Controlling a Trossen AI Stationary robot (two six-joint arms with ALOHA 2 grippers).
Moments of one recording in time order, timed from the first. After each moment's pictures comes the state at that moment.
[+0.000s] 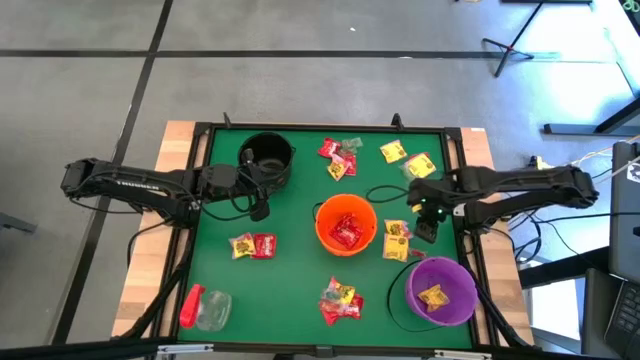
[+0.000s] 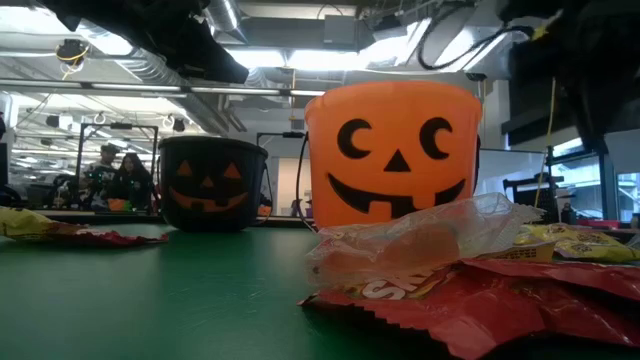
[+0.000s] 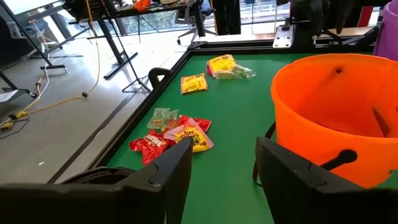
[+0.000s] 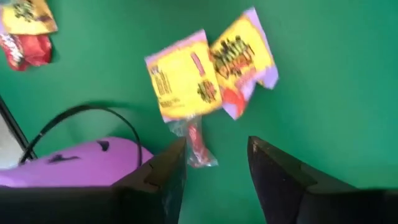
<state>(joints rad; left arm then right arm) 0.03 0.93 0.57 0.02 -0.38 0.05 0.01 1.01 0.82 -1.13 -0.23 0.51</state>
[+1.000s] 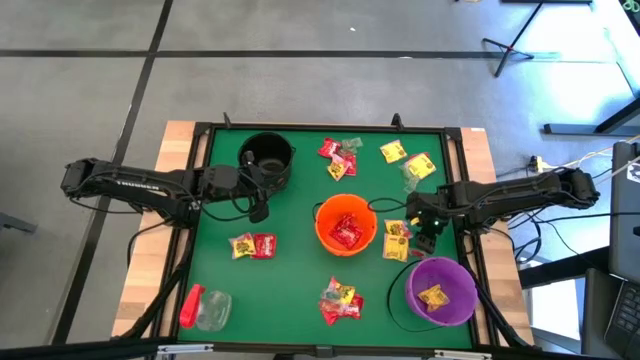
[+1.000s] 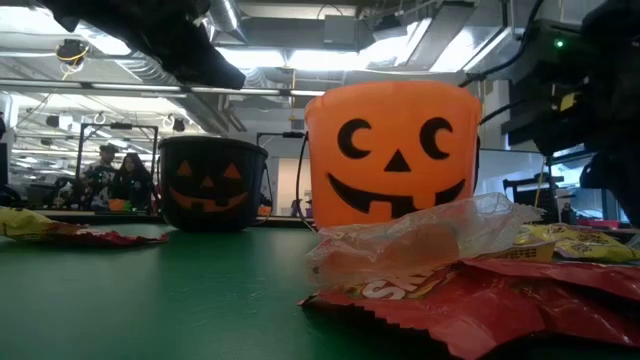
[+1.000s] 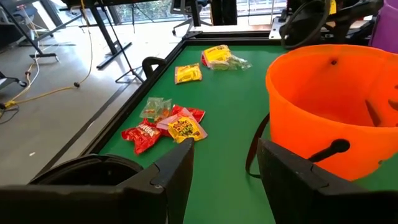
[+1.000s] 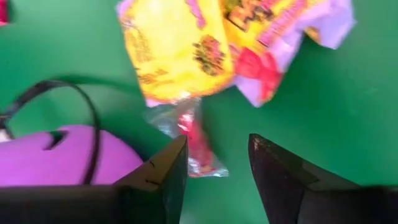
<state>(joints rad) 0.03 0.93 0.57 -0.02 -0.35 0.01 0.01 1.00 0.48 -0.81 -0.37 0.50</state>
